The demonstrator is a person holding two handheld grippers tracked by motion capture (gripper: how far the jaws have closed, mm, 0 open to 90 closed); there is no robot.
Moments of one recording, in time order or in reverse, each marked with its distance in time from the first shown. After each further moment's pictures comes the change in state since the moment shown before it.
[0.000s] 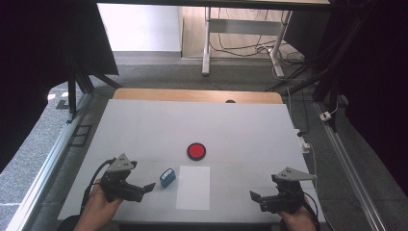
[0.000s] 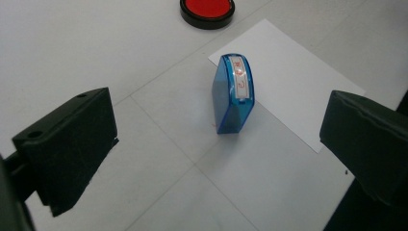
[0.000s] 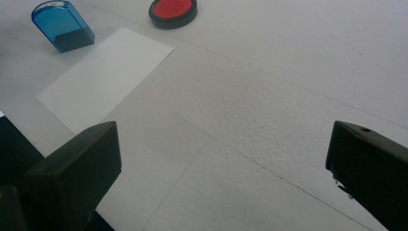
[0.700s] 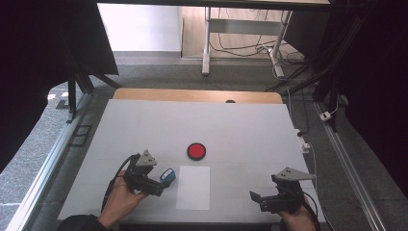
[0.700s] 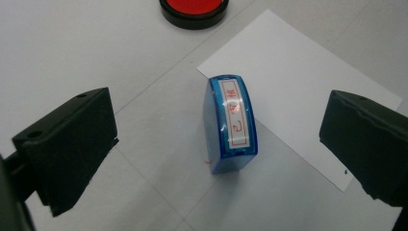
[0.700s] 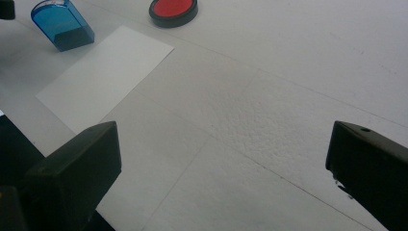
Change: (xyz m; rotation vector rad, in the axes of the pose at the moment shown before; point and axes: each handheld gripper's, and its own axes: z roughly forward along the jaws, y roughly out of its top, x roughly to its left) left arm -0.010 0.021 0.050 0.075 0.001 0.066; right arm 0.000 0.000 0.001 0.006 0.000 0.001
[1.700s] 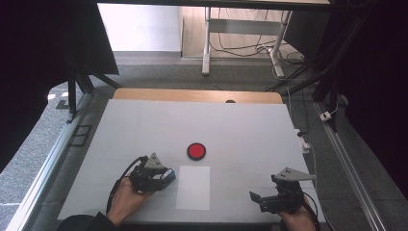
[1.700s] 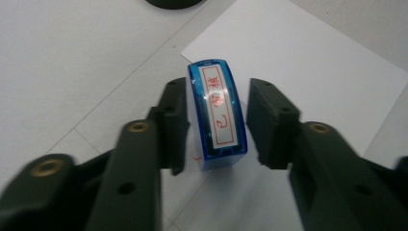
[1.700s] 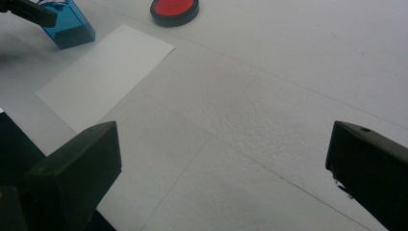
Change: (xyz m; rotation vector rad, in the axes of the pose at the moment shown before) left arm -0.006 0.001 0.014 0.077 -0.023 0.057; right arm 0.001 0.000 0.000 0.001 0.003 -0.012
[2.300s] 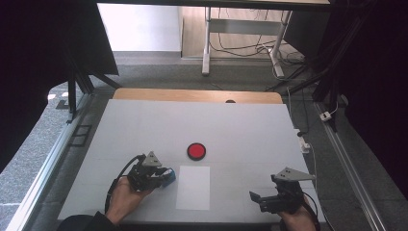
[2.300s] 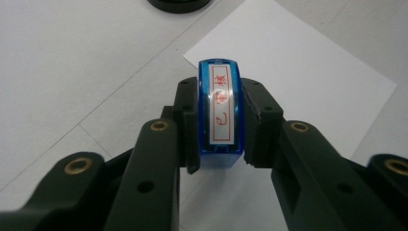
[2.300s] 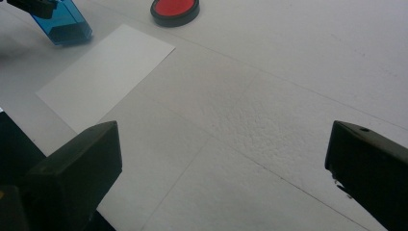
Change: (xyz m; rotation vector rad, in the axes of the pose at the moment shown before) left arm 0.003 0.002 -0.009 -0.010 -0.015 -0.038; right arm 0.000 0.000 0.000 0.001 -0.003 -0.002
